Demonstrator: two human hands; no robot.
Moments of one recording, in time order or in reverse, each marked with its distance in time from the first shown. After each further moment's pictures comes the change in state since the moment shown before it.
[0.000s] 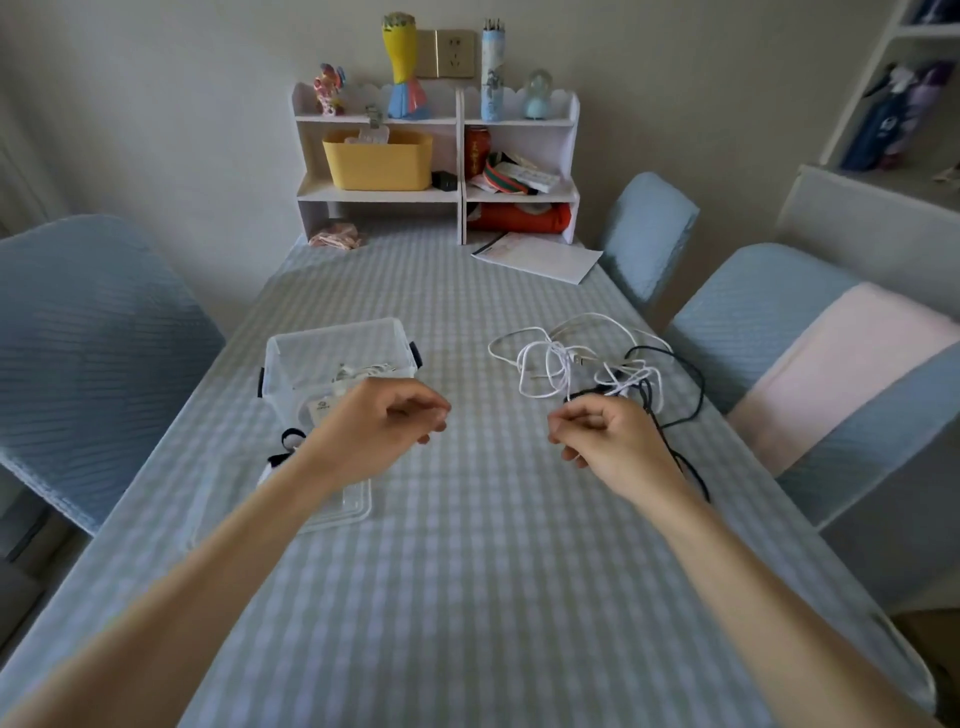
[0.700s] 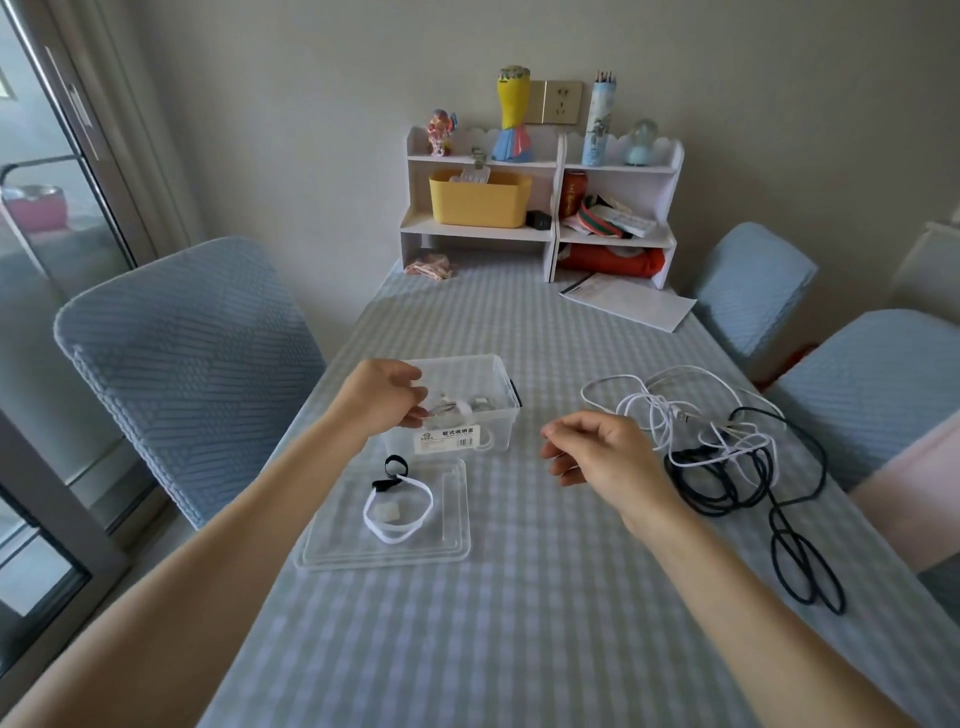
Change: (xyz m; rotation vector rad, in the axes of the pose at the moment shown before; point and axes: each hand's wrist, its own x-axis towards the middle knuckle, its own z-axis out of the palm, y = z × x) left_hand 0.042 -0.059 -0.101 -0.202 0.329 -0.411; right_hand 0.032 -0.058 0.097 0.212 -0.152 -0.001
